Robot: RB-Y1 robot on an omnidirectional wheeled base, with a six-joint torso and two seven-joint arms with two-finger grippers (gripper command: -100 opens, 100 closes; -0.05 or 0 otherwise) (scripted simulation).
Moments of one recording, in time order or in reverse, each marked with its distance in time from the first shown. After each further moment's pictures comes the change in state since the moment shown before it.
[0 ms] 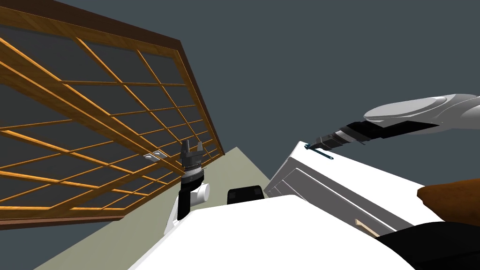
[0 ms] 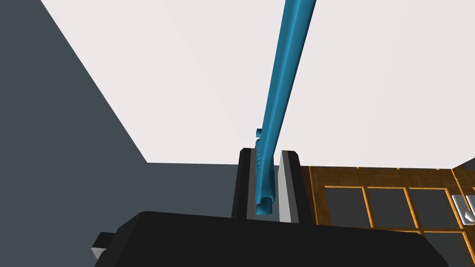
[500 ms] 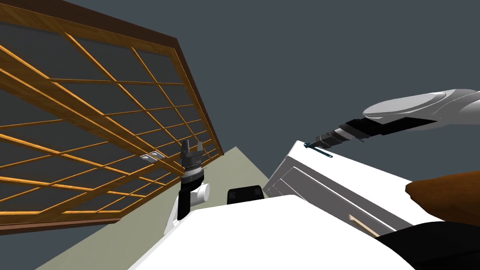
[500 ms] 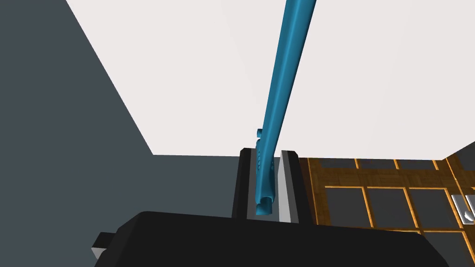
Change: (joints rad) left arm 0.000 0.000 0.000 0.000 0.000 0.000 0.000; right arm 0.009 -0.026 -0.026 0.008 -0.010 -0.023 -0.011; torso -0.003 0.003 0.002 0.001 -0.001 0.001
